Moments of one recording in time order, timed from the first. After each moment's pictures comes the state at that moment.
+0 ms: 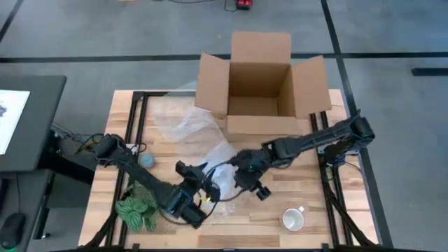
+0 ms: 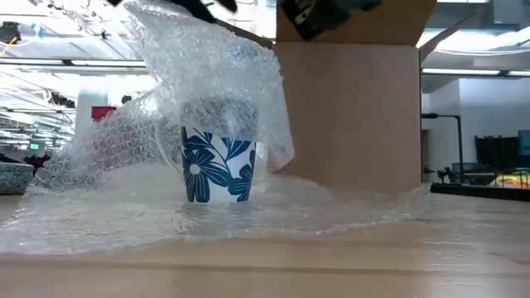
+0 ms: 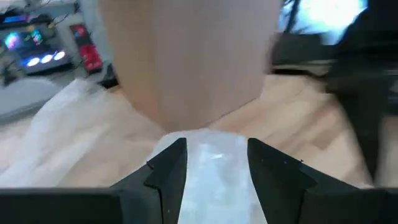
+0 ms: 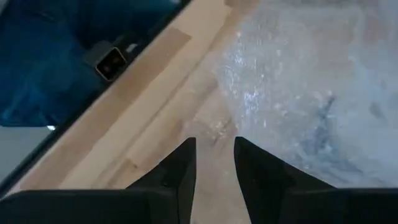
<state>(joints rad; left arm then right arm) -0.58 1.85 1.51 -1.14 -1.17 -1.52 0.24 1.67 1.31 -0.49 -0.26 -0.28</state>
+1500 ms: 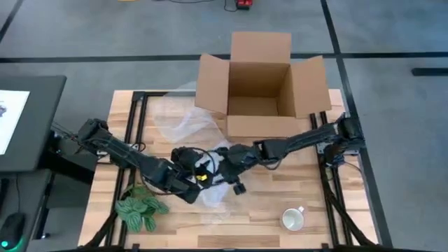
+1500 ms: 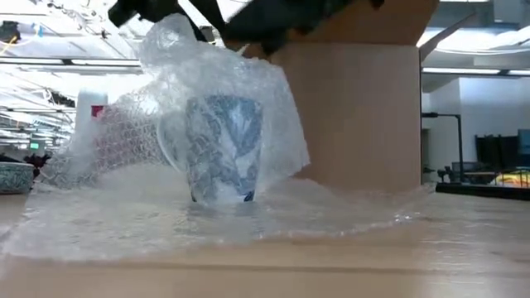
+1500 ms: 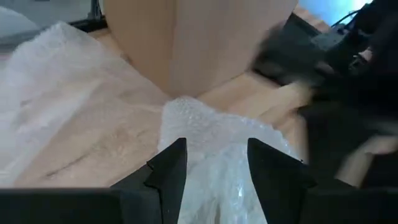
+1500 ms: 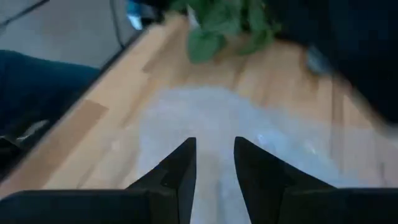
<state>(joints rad) -0.51 1.56 1.33 -0.92 -0.95 -1.33 0.15 1.82 1.28 -0.05 -0.17 -0.14</state>
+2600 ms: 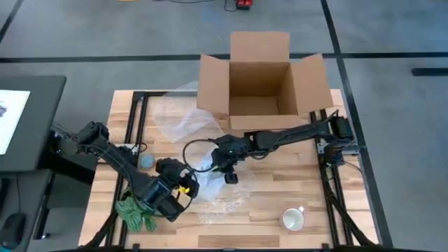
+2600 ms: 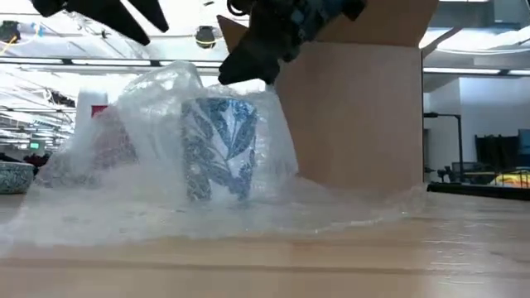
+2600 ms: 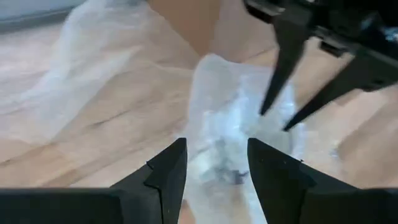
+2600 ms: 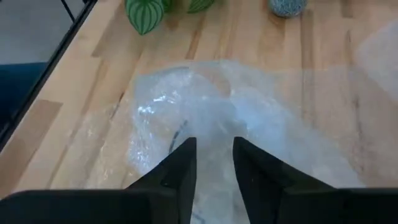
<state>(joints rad) -0.68 1.60 1.30 -1.26 -0.97 -1.78 0.06 1.87 1.43 -0.27 -0.16 -0.05</state>
